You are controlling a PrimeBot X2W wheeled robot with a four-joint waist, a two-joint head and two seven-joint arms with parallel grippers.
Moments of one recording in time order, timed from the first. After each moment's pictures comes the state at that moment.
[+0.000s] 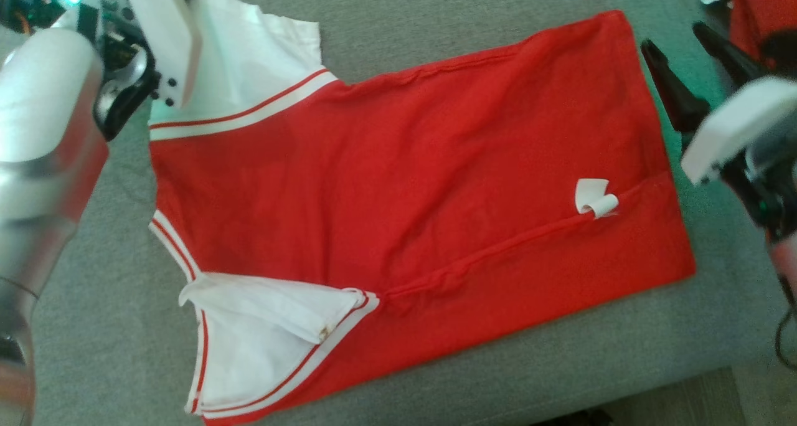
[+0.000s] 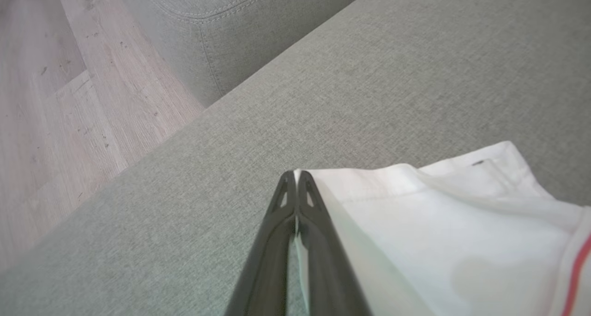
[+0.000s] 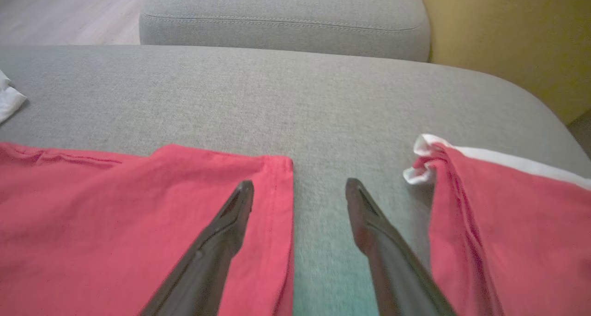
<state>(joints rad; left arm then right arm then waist) -1.17 0.44 -0.84 0.73 -0.62 -0.13 0.48 -0.57 -0.49 0.32 0.26 0.51 0.12 0.24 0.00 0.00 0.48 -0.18</state>
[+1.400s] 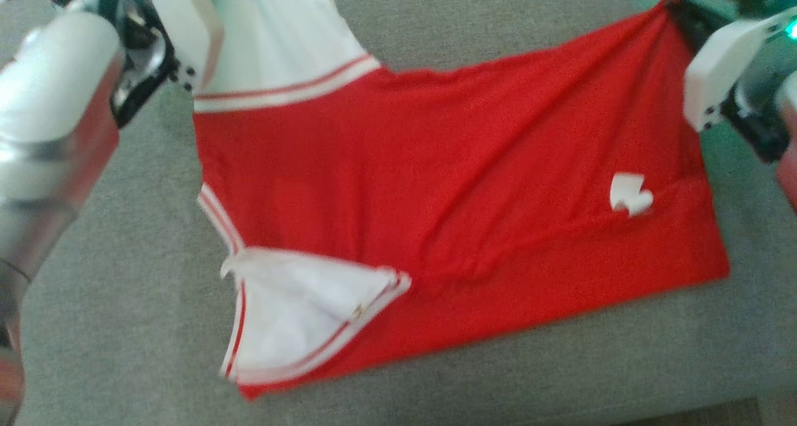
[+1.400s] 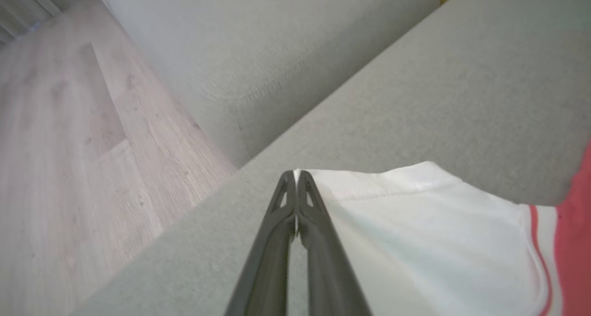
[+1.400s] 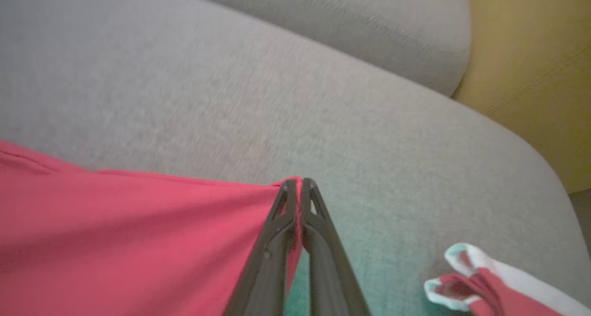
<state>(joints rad) -1.28 0.44 -1.07 0.73 -0.71 -0.13 0.20 -1.04 -0.52 0.84 0.84 0.59 0.12 0.09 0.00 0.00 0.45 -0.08</state>
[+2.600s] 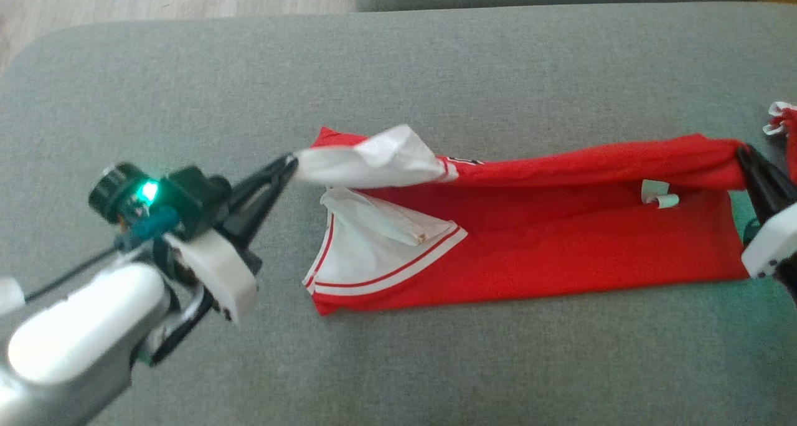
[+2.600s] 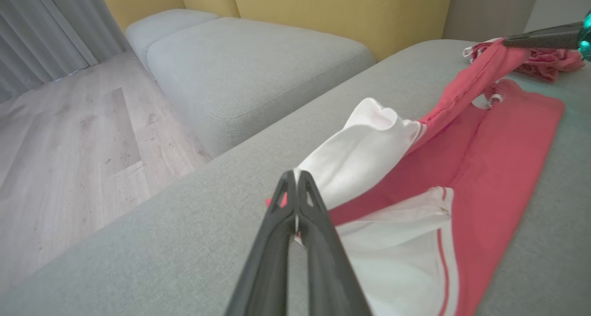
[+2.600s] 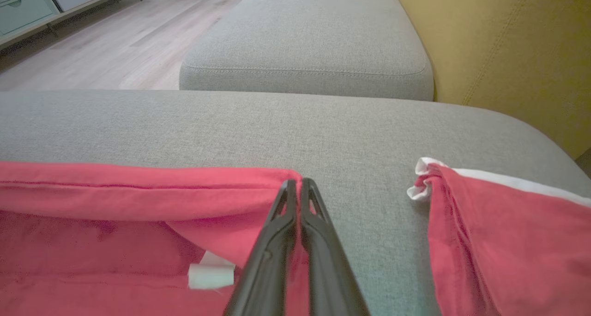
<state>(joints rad) -0.78 0.75 -1.15 0.04 -0.79 0.09 0.02 -0.53 -0.68 0.63 0.67 0.84 0.12 -0.14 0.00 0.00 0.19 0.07</state>
